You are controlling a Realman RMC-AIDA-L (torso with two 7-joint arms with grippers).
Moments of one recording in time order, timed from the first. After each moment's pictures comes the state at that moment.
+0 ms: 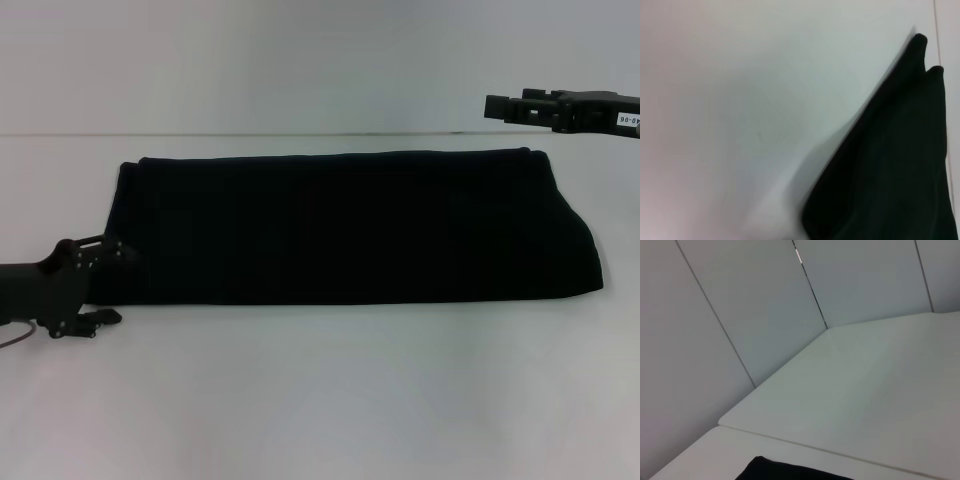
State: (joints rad) left arm -0.64 -1.98 0.22 0.54 2.56 1.27 -2.97; right arm 0.76 1.98 -0.53 -0.66 -2.07 -1.30 1.85
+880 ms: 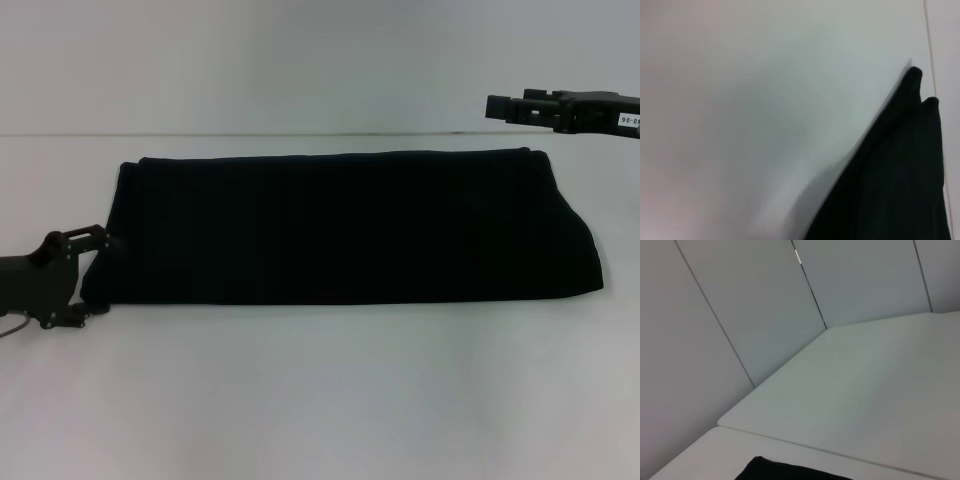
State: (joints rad) left arm -0.64 -1.98 0.21 0.54 2.55 1.21 -2.96; right arm 0.76 1.98 -0.53 -0.67 -2.07 -1.30 1.85
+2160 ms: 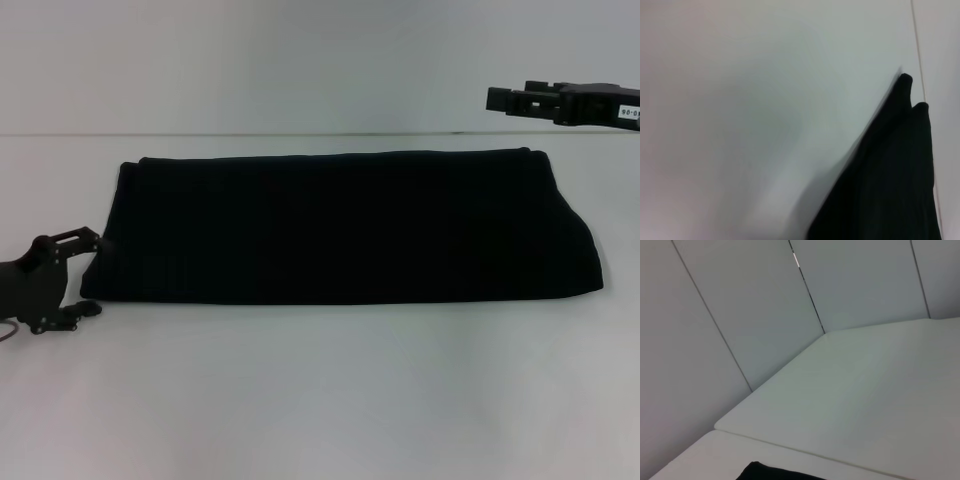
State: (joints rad) left arm -0.61 -1.98 0.19 0.55 2.51 1.24 -2.91; right arm 0.76 1.98 -0.53 -0.67 -2.07 -1.29 1.85
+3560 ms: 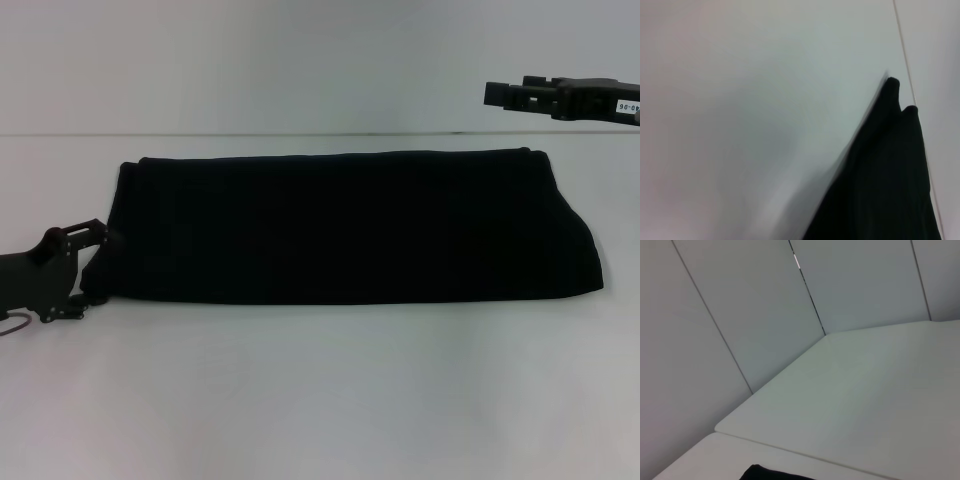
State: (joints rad) left arm -0.63 -1.98 0.20 0.51 2.49 1.17 -2.84; right arm 0.77 1.98 -0.53 -0.67 -2.07 -1.29 1.86
